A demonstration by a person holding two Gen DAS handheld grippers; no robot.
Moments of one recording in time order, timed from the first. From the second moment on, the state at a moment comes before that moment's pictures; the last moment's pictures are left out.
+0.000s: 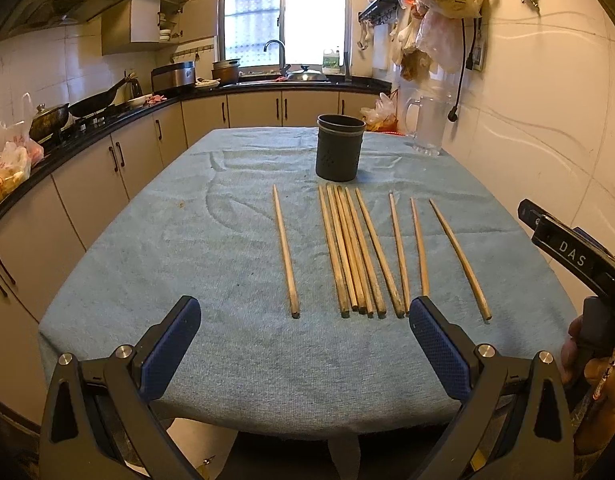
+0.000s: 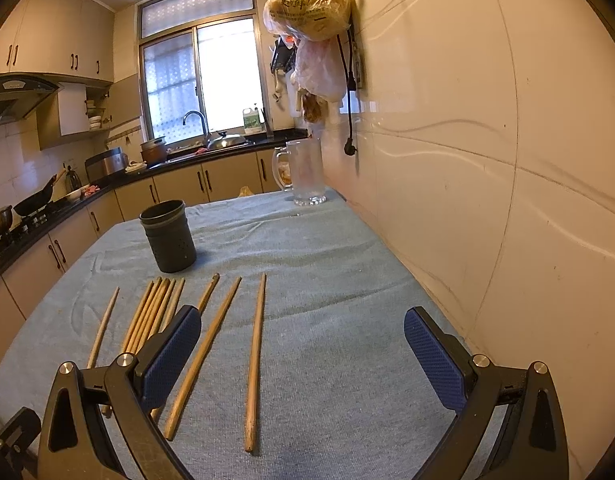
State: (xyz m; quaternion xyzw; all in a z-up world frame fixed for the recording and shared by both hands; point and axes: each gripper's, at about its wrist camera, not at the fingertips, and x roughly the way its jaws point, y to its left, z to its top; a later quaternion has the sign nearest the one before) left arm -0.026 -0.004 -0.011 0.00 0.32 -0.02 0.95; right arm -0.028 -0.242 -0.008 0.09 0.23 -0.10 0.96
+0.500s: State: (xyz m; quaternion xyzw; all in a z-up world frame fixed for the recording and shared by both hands) left arm -0.018 -0.001 -0.023 0.00 0.34 -0.02 0.94; right arm -0.023 -0.242 -0.013 0.10 0.25 -0.09 0.96
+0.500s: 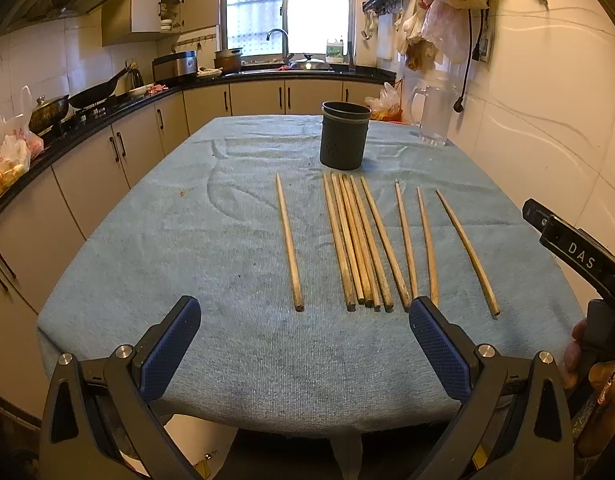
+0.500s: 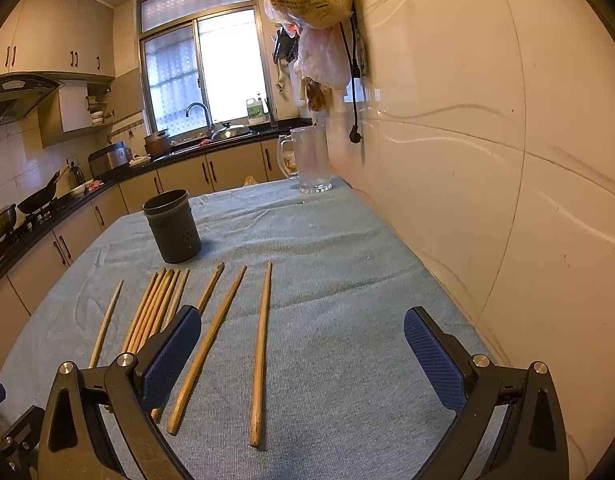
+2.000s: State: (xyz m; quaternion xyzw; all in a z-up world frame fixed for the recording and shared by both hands) left arm 0.245 0.053 -0.063 -0.04 0.54 -0.03 0.84; right arm 0.180 -0.243 -0.076 0.06 0.52 0.06 0.85
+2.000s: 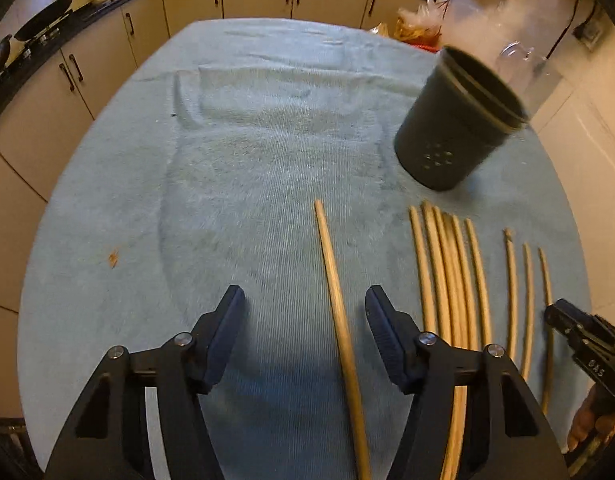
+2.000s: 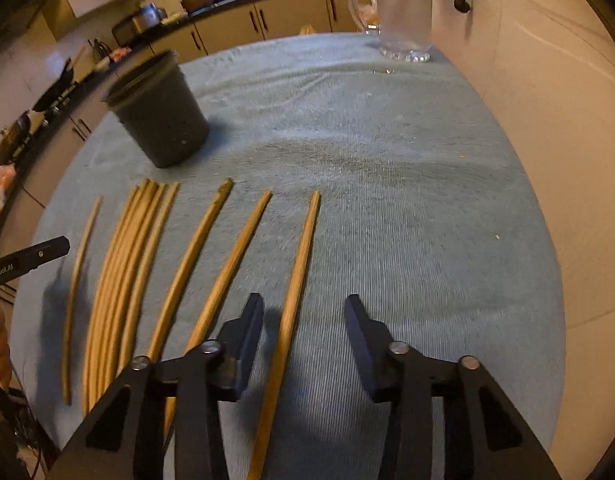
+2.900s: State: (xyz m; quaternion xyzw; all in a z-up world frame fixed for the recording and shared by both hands) left arm 0.219 0.041 -0.014 -0.01 0.48 -0.06 0.87; right arm 0.221 -0.257 -0.030 0.06 0.51 0.07 0.85
